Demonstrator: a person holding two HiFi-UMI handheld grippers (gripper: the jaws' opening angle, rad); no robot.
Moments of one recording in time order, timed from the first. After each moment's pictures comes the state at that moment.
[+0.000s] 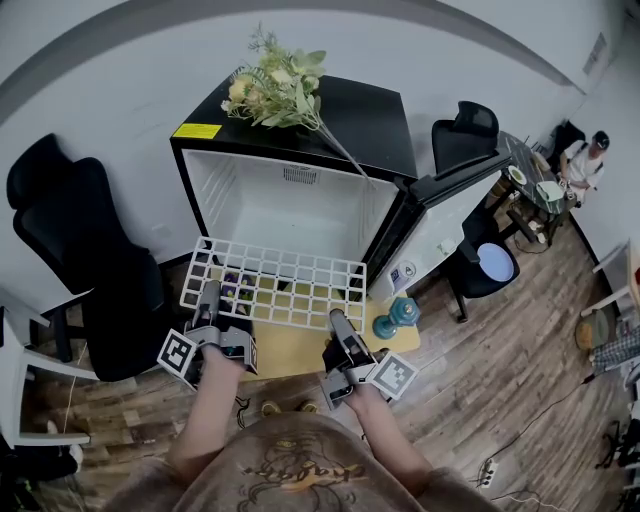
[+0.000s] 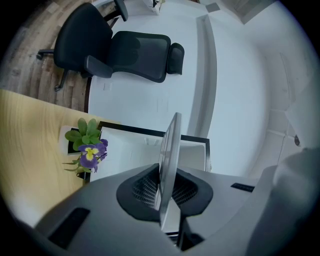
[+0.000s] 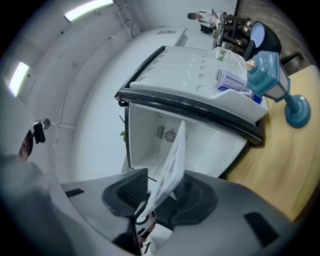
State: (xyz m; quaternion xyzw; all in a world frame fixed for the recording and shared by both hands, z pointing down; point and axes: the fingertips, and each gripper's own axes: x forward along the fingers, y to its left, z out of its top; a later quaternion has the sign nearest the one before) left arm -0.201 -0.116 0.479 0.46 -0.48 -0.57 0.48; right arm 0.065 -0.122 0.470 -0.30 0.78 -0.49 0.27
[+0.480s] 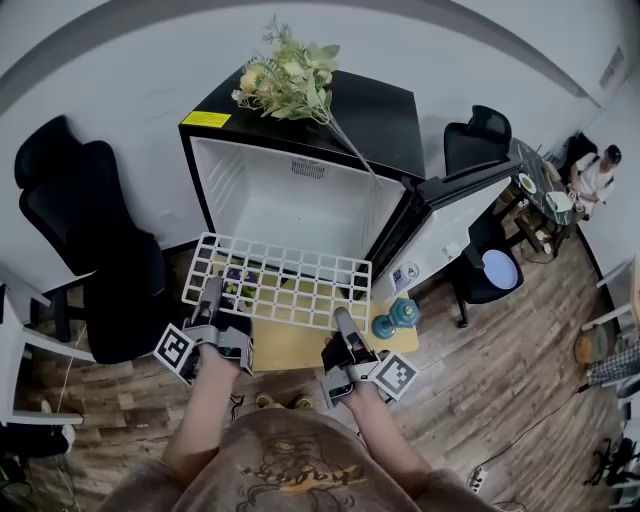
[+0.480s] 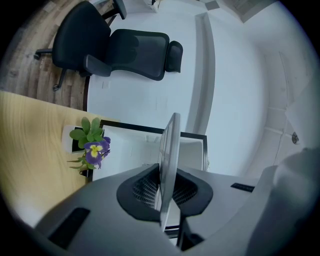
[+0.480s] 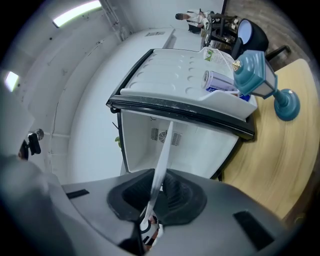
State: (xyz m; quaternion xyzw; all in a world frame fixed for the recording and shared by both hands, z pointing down) left arm -0.192 -0.104 0.481 0.47 -0.47 -0.57 0.49; right arm 0.078 -0.124 0.483 -0.31 0.74 -0.53 0.27
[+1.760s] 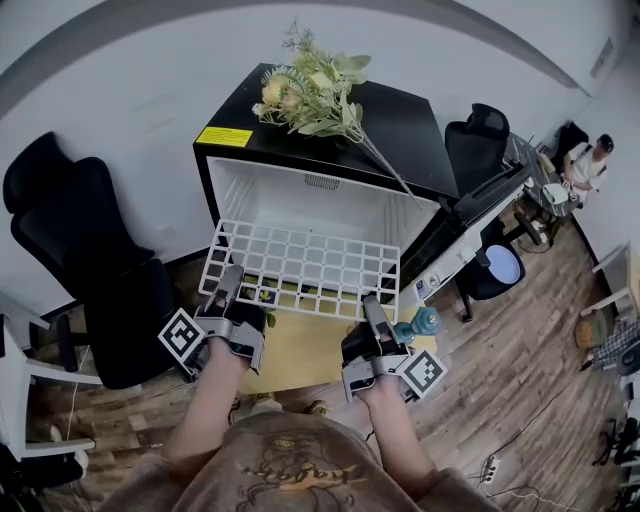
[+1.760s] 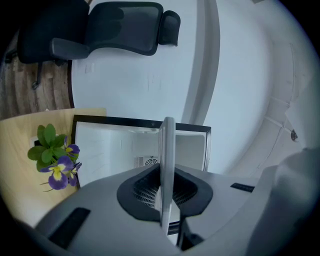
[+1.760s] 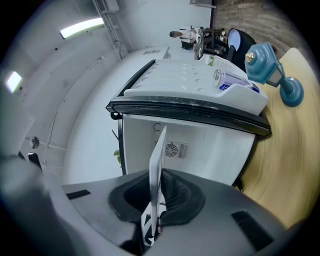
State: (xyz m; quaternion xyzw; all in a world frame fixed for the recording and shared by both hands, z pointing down) left arm -0.216 -0.170 0.449 0.56 -0.41 -0.50 0.52; right arm 0.058 -0.164 0.444 -0.36 0.69 -0.52 0.35
